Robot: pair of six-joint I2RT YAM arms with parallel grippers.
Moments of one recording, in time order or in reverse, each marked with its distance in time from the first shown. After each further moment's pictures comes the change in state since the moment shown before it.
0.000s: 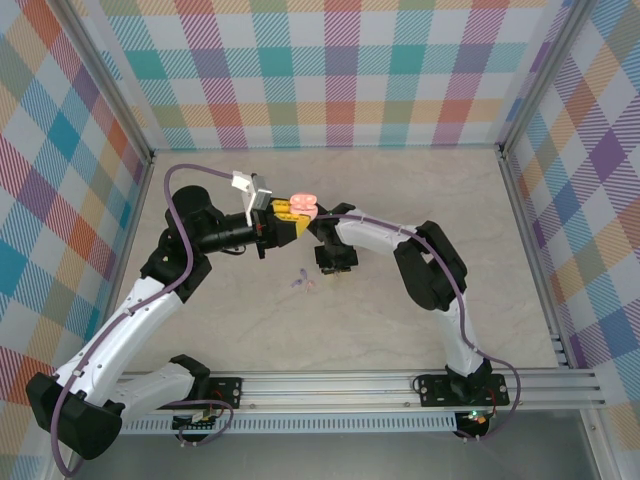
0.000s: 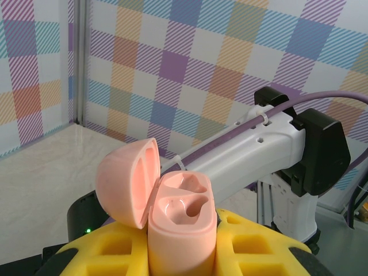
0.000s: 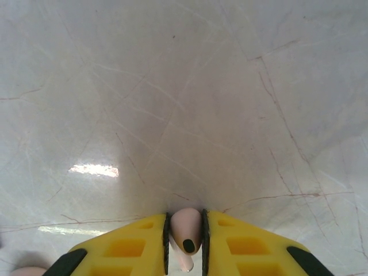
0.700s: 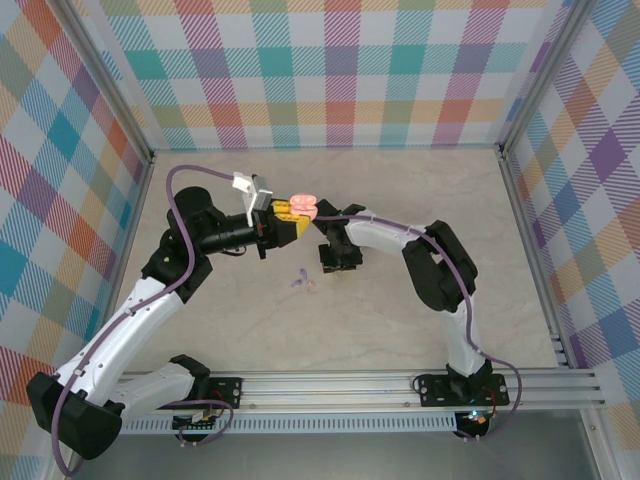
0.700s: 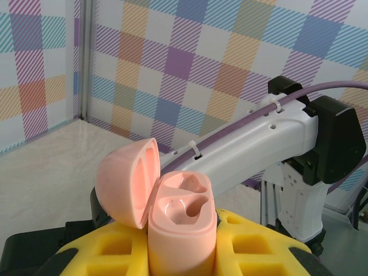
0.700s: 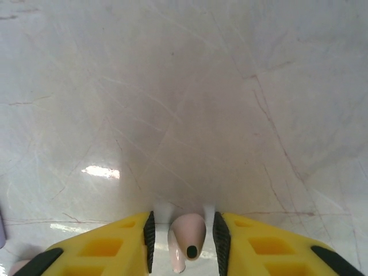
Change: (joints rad) left arm 0.000 0.000 -0.011 -0.002 -0.019 0.000; right arm -0.038 -0.055 -0.086 0.104 -0.057 -0.080
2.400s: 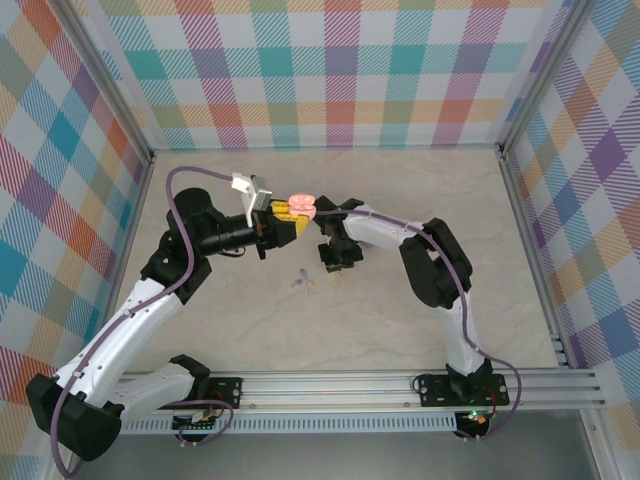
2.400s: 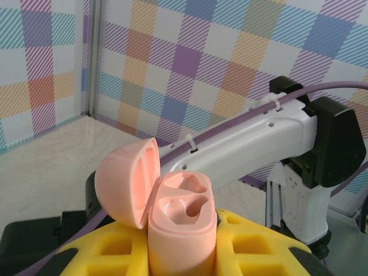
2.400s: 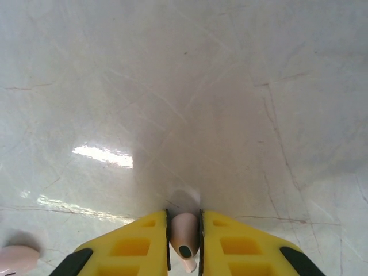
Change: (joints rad) left arm 0.000 -0.008 -0.006 -0.026 -0.035 0.000; right arm -0.024 0.026 0.045 -0.060 -0.050 -0.092
